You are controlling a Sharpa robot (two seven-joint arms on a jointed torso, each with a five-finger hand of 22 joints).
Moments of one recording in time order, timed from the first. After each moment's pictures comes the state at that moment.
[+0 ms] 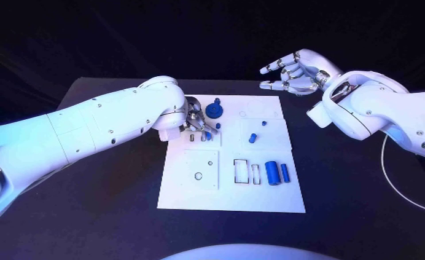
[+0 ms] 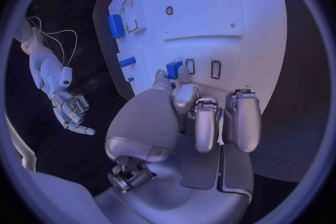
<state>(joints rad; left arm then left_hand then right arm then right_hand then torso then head) 1.30 -0.49 -0.03 1.28 -0.96 0.22 -0.70 1.27 0.12 -0.22 0.26 0.07 0.96 0.04 0.63 0.54 1.33 -0.02 1.20 1.11 1.47 -0.07 1.57 1.31 0.05 1.47 0.03 1.47 1.31 1.30 -1.03 -0.01 1.70 -0.91 -0.41 -0.01 1.37 -0.07 0.07 0.12 0.22 0.92 0.15 0.07 0.07 1.34 0.07 1.12 1.25 1.47 0.00 1.49 1.31 0.05 1.45 0.09 1.45 1.30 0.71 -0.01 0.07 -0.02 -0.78</state>
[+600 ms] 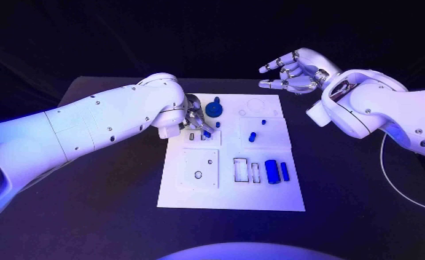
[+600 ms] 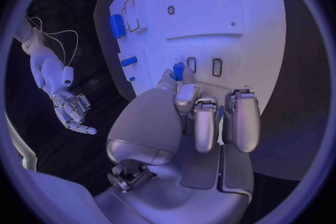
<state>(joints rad) 1.31 -0.49 -0.03 1.28 -0.96 0.22 -0.70 1.46 0.10 -0.01 0.22 0.12 0.89 0.04 0.59 0.55 1.31 -0.03 1.17 1.09 1.47 -0.09 1.57 1.31 0.05 1.47 0.02 1.47 1.31 1.30 -1.03 -0.01 1.70 -0.91 -0.40 -0.01 1.37 -0.06 0.07 0.12 0.22 0.92 0.15 0.07 0.07 1.34 0.07 1.12 1.25 1.47 0.00 1.49 1.31 0.05 1.45 0.09 1.45 1.30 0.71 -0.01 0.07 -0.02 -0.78</state>
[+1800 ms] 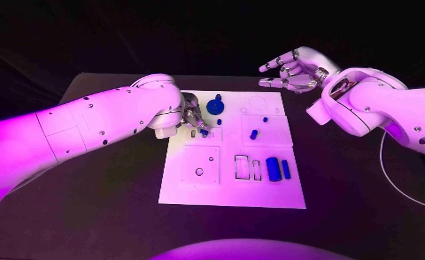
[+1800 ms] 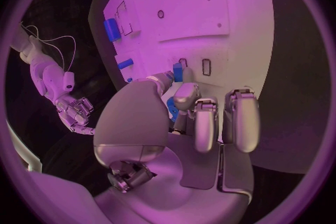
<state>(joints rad) 1.30 -0.54 -0.03 1.35 -1.03 0.19 -0.70 1.27 -0.12 0.49 0.23 0.11 0.89 0.05 0.61 0.64 1.32 -0.03 1.16 1.08 1.47 -0.09 1.57 1.31 0.05 1.47 0.03 1.47 1.31 1.30 -1.02 -0.01 1.69 -0.91 -0.39 0.00 1.36 -0.06 0.06 0.13 0.22 0.92 0.15 0.07 0.07 1.34 0.07 1.12 1.25 1.47 0.00 1.49 1.31 0.05 1.45 0.09 1.44 1.29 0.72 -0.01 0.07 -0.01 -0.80</state>
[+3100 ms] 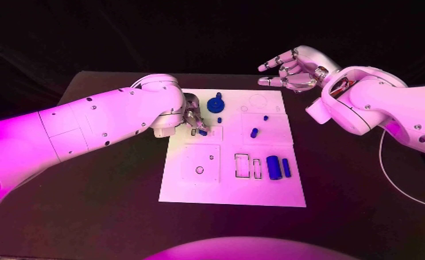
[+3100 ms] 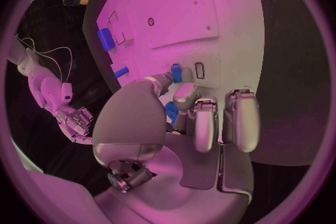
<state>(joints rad) 1.29 -0.53 -0.04 1.35 -1.09 0.24 -0.70 1.23 -0.13 0.53 0.22 0.12 0.90 0.05 0.63 0.67 1.33 -0.03 1.16 1.08 1.47 -0.09 1.57 1.31 0.05 1.47 0.03 1.47 1.31 1.30 -1.01 -0.01 1.68 -0.90 -0.38 0.00 1.35 -0.06 0.06 0.13 0.22 0.92 0.15 0.07 0.07 1.34 0.07 1.12 1.25 1.47 0.00 1.49 1.31 0.05 1.45 0.09 1.44 1.29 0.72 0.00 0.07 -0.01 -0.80</state>
